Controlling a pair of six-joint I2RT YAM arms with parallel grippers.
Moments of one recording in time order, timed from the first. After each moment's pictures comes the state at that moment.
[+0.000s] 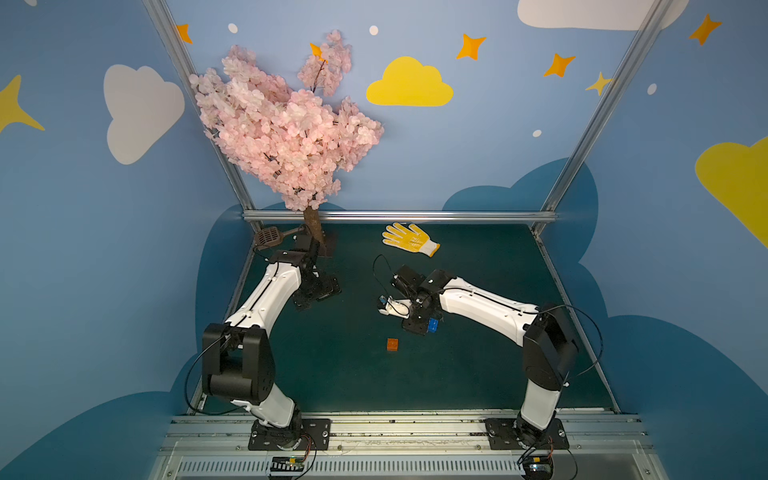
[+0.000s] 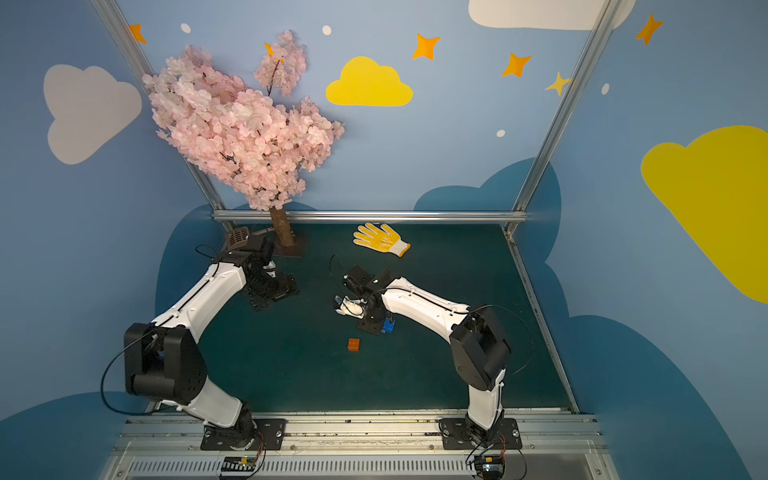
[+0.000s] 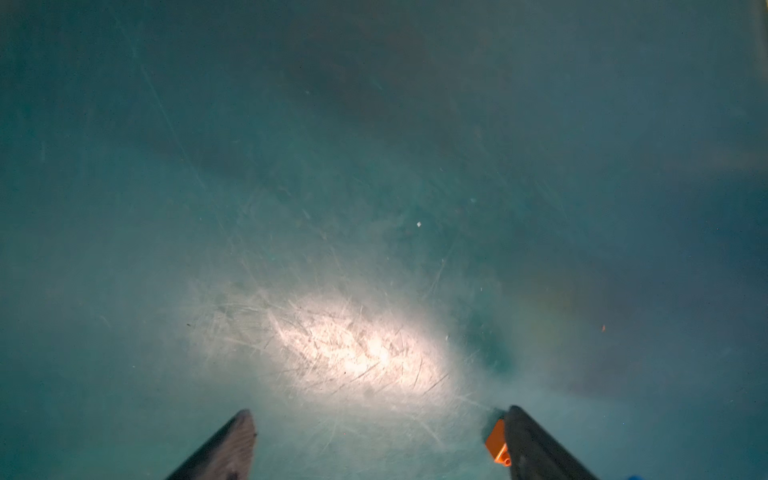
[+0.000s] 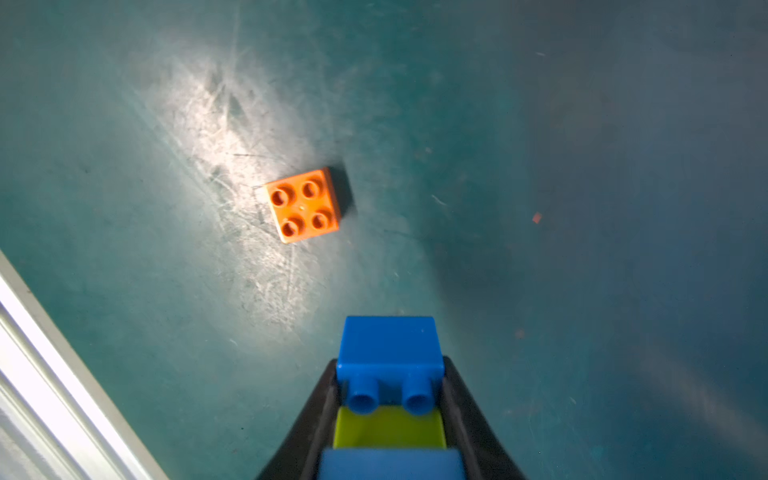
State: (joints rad) left arm -0.07 1.64 1.34 -1.04 0.15 -0.48; right arm 0.93 1.87 1.50 -1.01 -0.02 -0.47
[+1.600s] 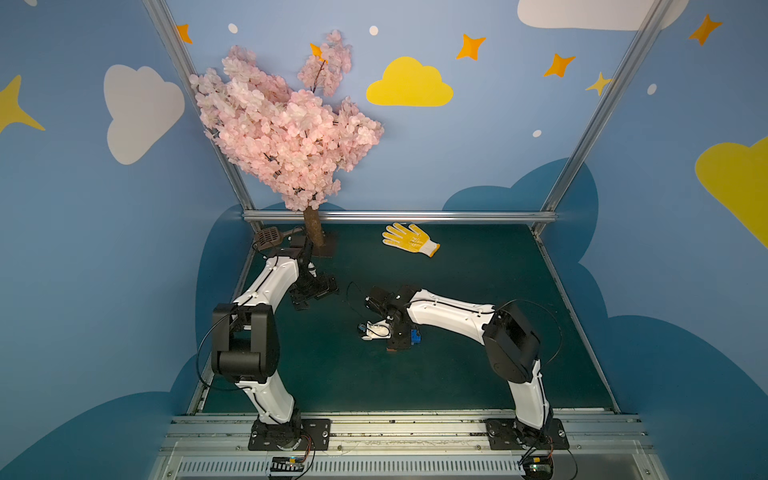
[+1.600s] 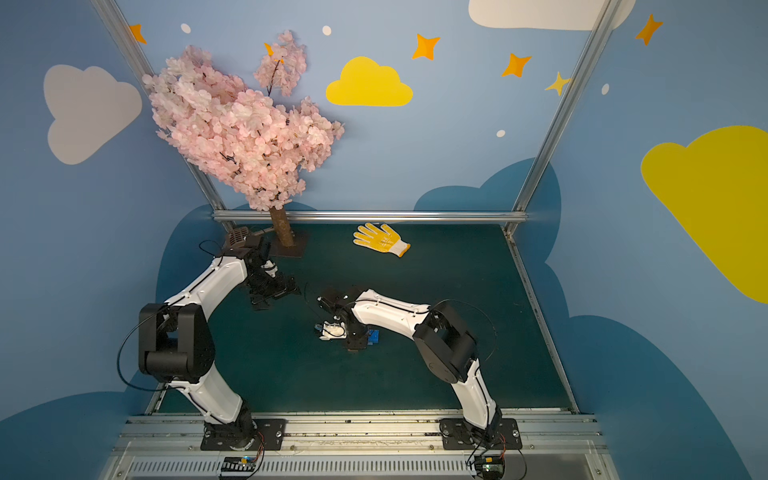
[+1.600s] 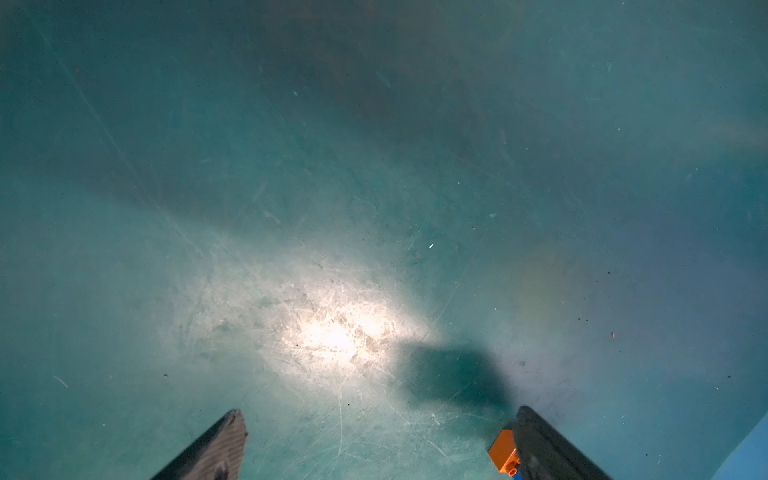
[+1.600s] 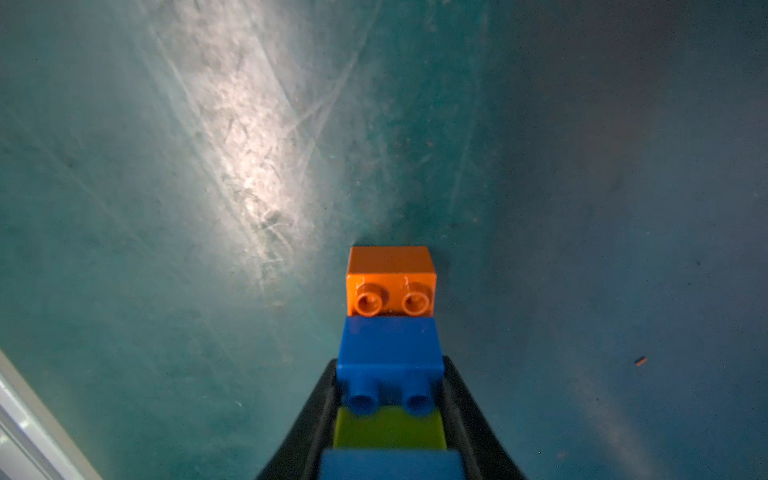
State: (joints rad) left arm -0.02 1.73 1.34 -1.01 0.23 -0.41; right arm 1.04 2.06 1.61 -1.04 0.02 -0.58
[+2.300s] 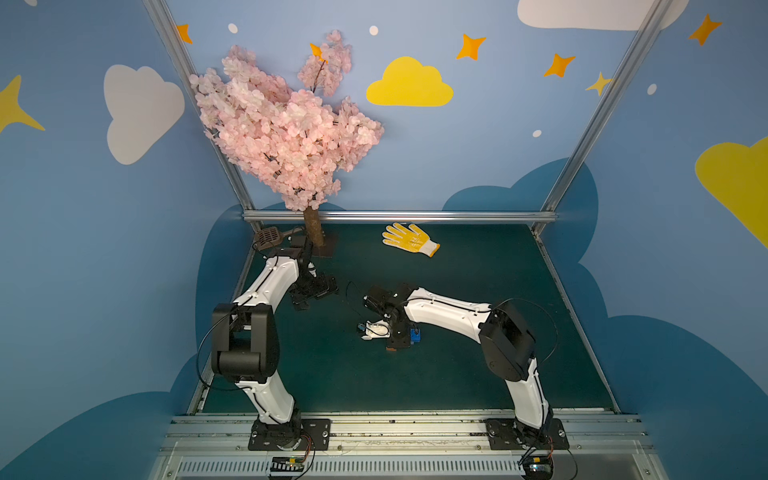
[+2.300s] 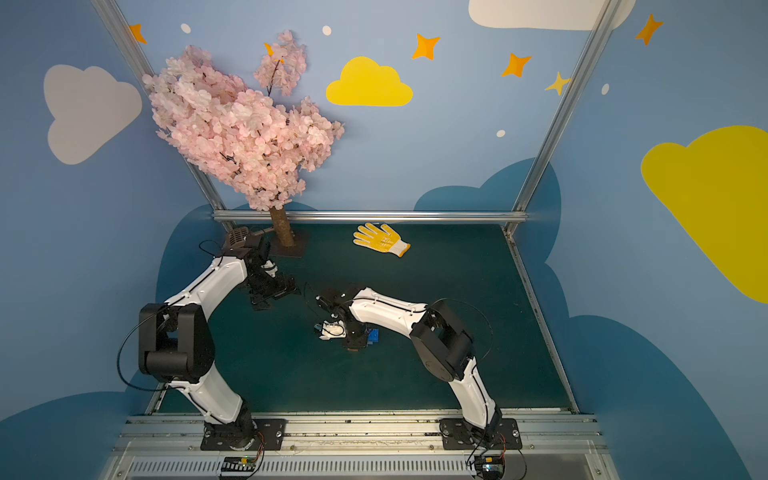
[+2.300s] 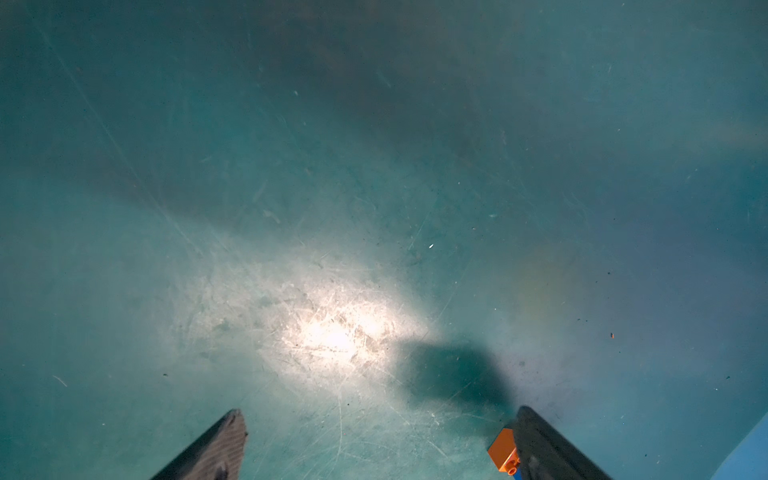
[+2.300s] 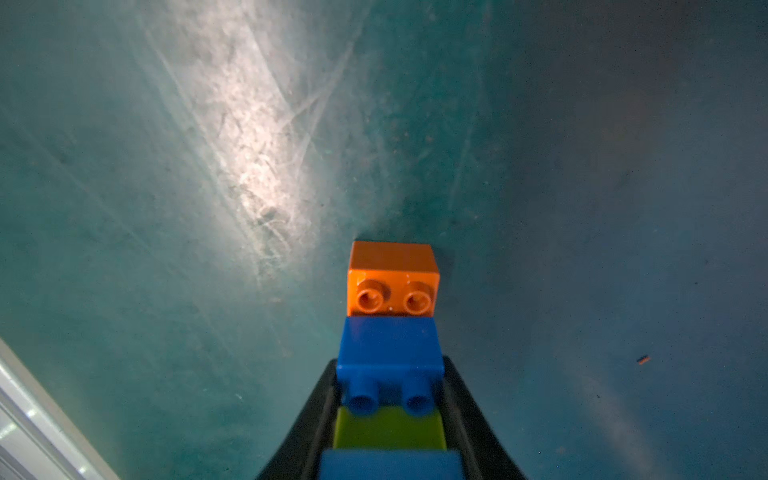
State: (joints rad) left arm -0.02 1.73 1.34 -1.01 0.23 -0.41; right arm 1.04 2.09 1.66 -1.09 0.02 -0.58
